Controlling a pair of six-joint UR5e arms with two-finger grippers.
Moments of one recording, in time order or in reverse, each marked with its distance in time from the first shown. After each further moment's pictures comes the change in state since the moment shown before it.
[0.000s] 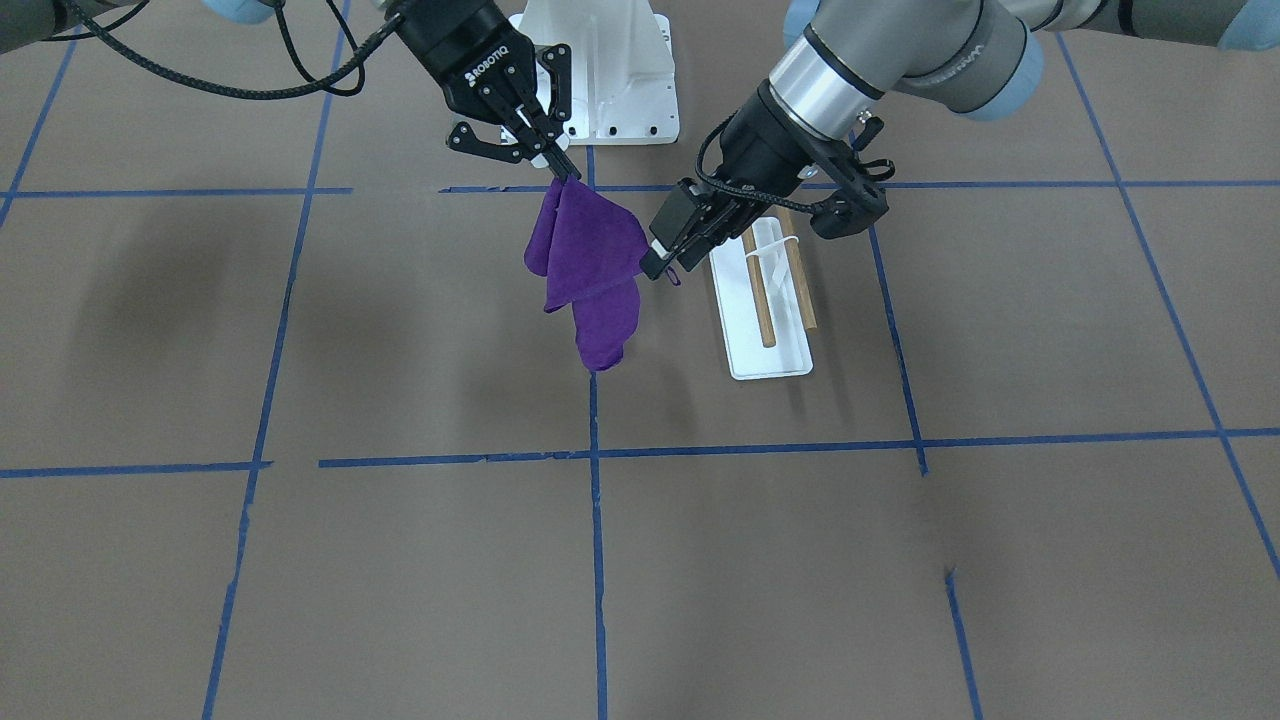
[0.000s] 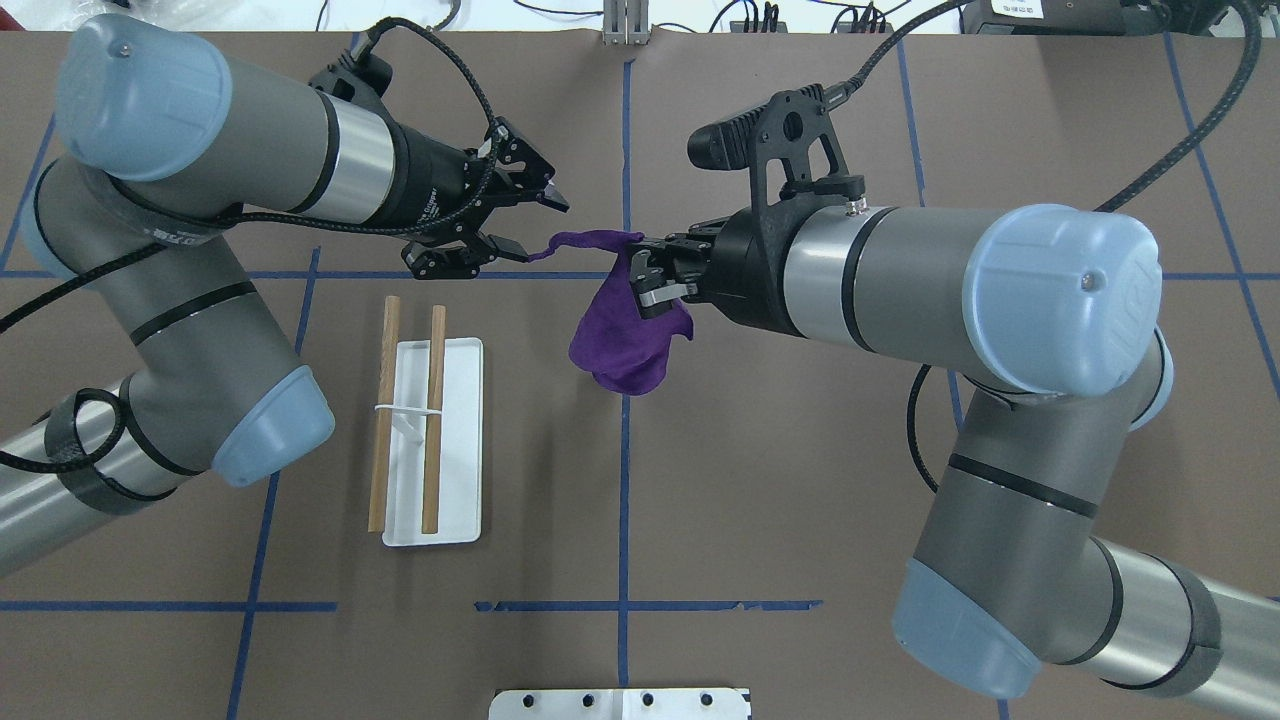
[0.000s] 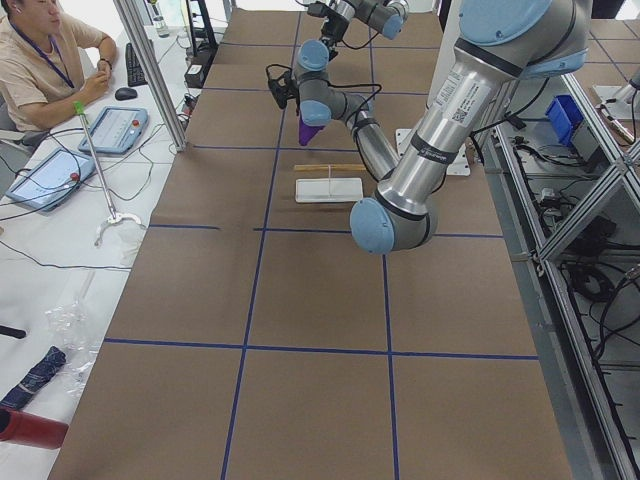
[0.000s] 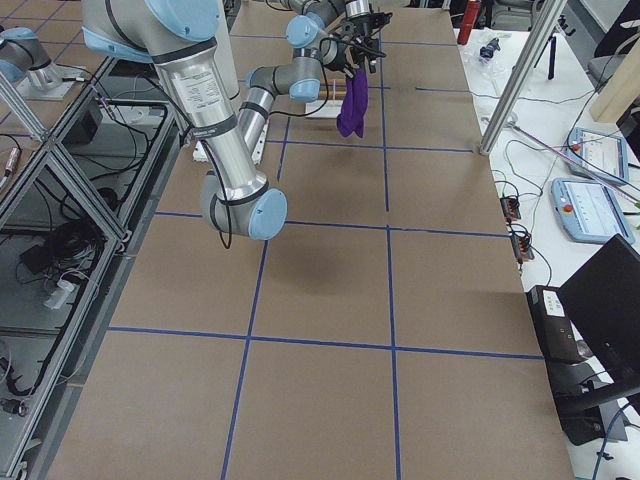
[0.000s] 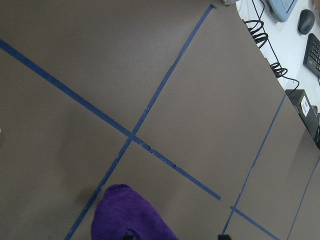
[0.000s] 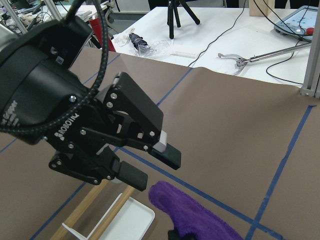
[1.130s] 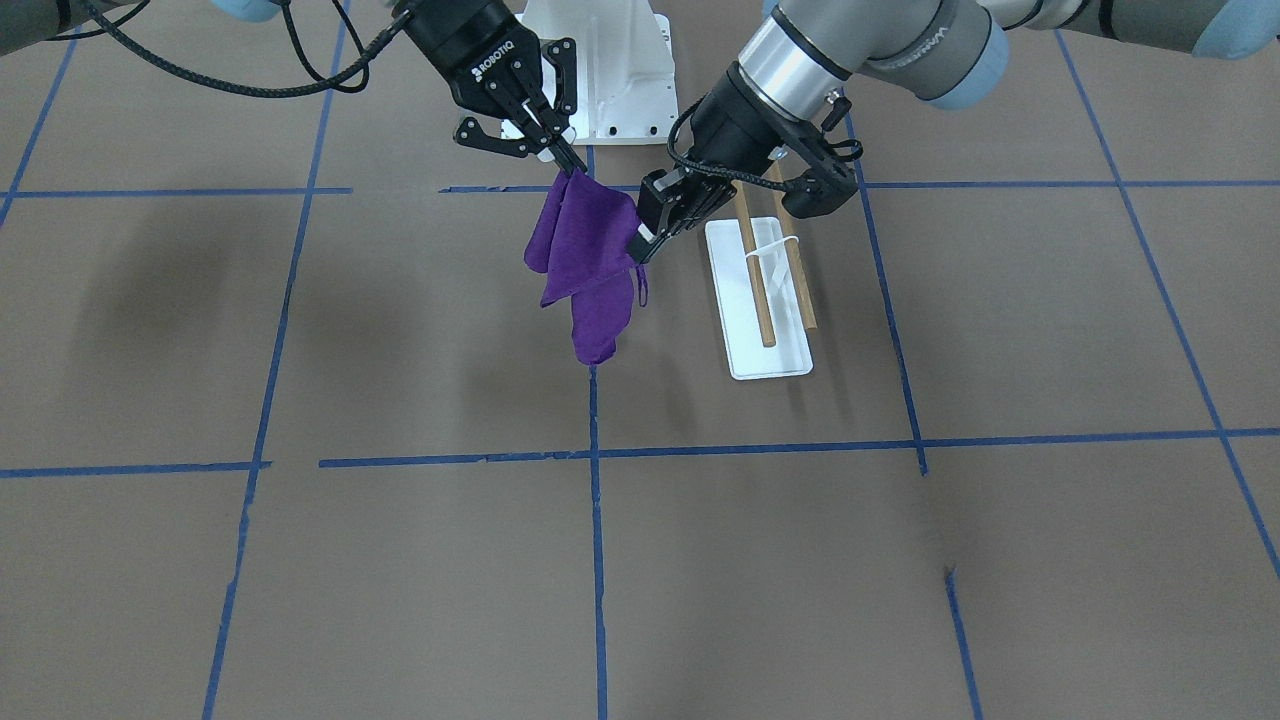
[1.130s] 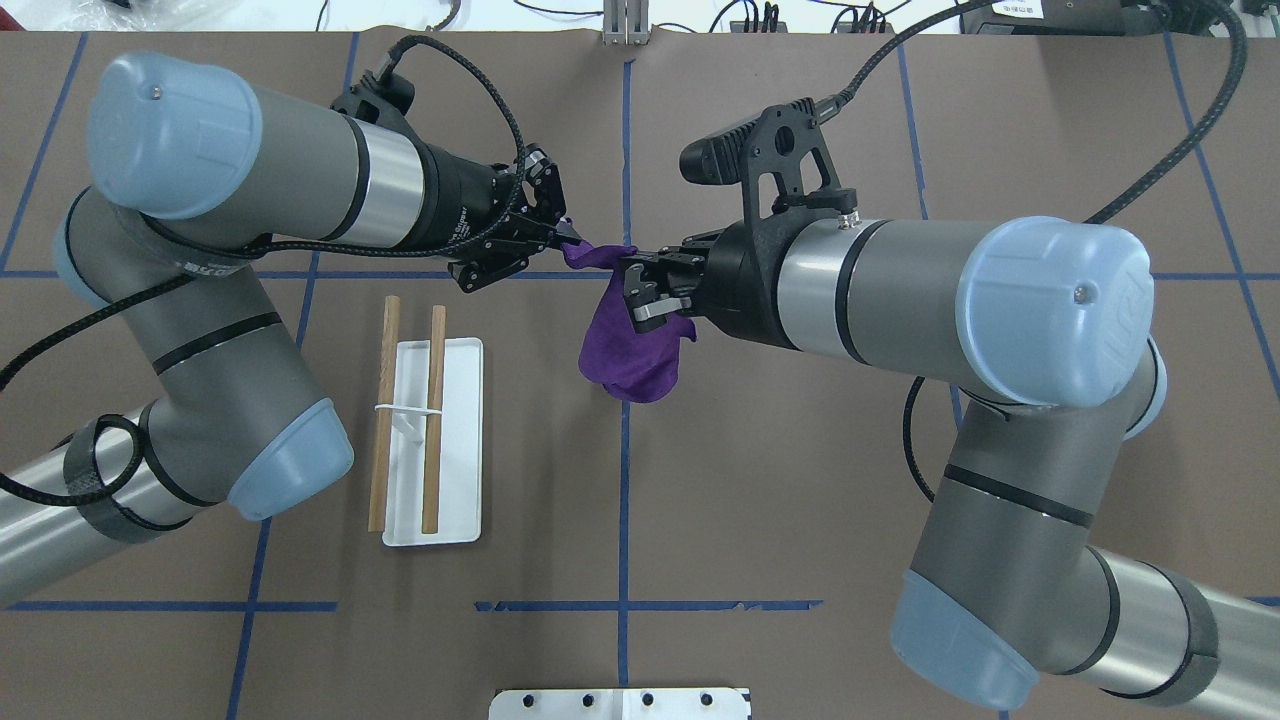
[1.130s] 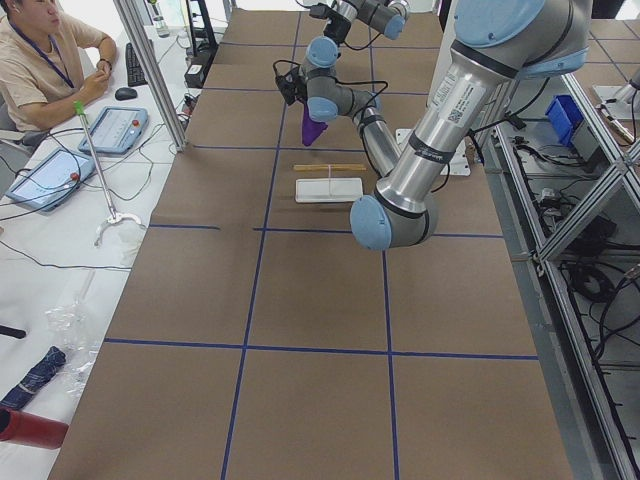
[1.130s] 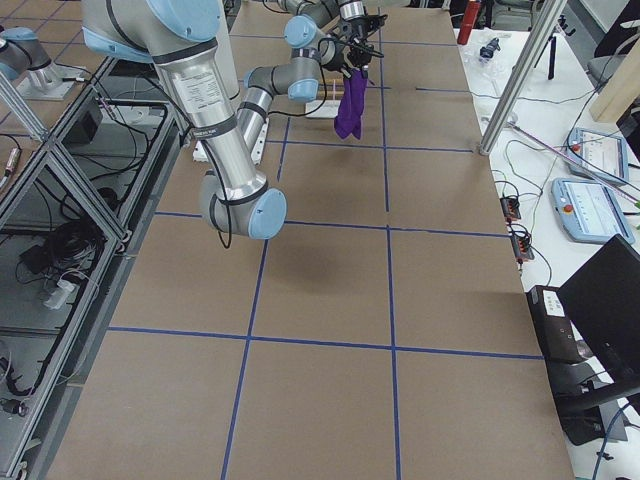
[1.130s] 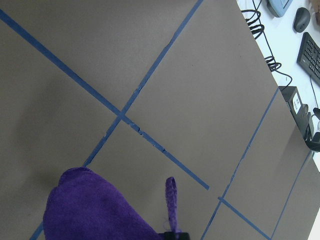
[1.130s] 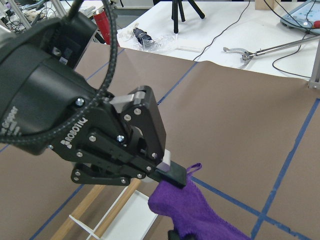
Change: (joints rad) left arm 0.039 -0.009 -0.018 -0.002 0.069 -0.043; right arm -0.017 -0.005 -0.002 -0.003 0.009 0.019
